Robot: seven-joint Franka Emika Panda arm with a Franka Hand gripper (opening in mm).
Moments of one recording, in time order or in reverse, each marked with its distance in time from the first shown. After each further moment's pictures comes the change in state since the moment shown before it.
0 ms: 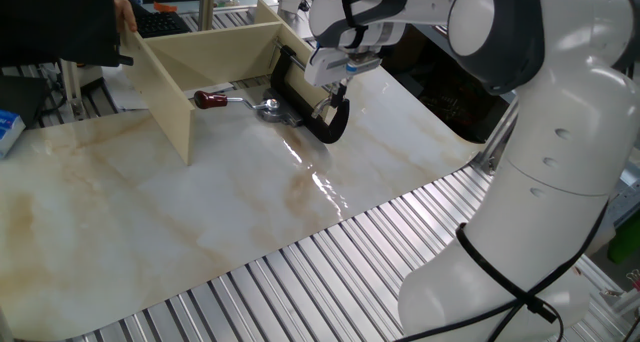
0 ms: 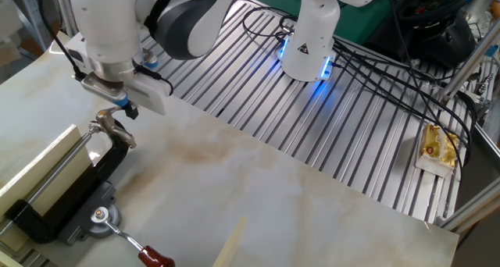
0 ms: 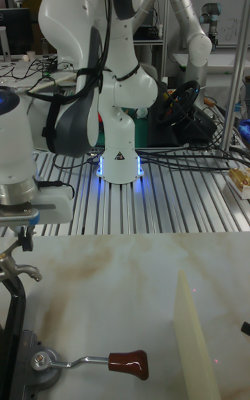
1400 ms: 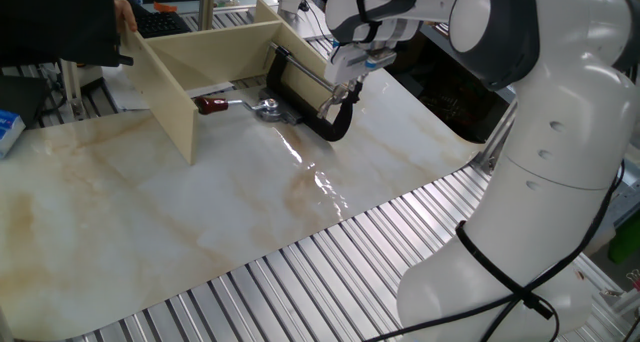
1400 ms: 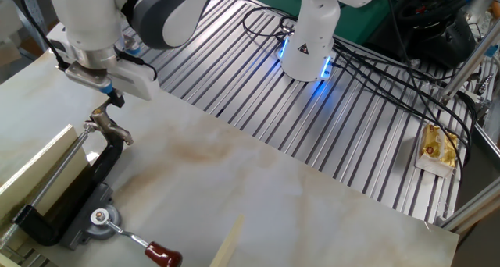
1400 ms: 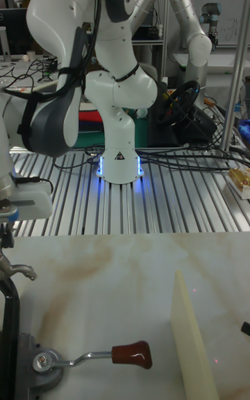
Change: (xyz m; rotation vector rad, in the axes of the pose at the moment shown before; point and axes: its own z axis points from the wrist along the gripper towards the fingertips) arm 0.008 -0.036 -0.005 0.004 0.024 -0.059
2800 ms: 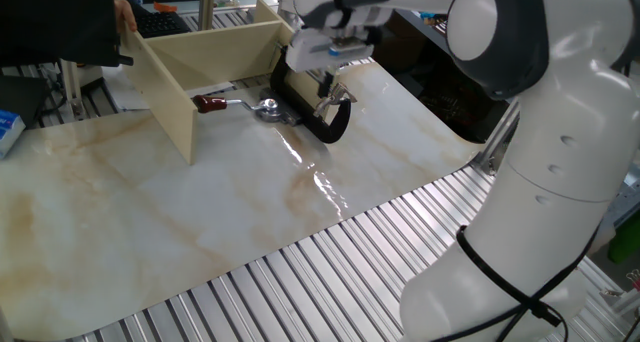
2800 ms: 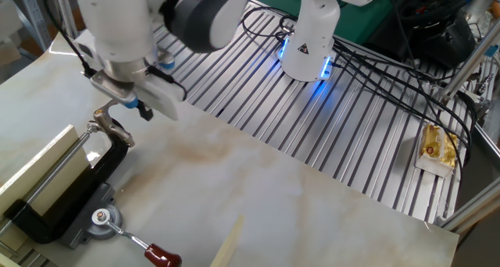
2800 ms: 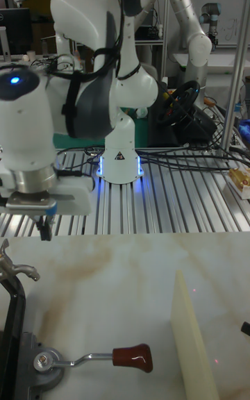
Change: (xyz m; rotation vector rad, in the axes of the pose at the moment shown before) arm -0.024 0.081 -0.037 -0.021 0.017 0.185
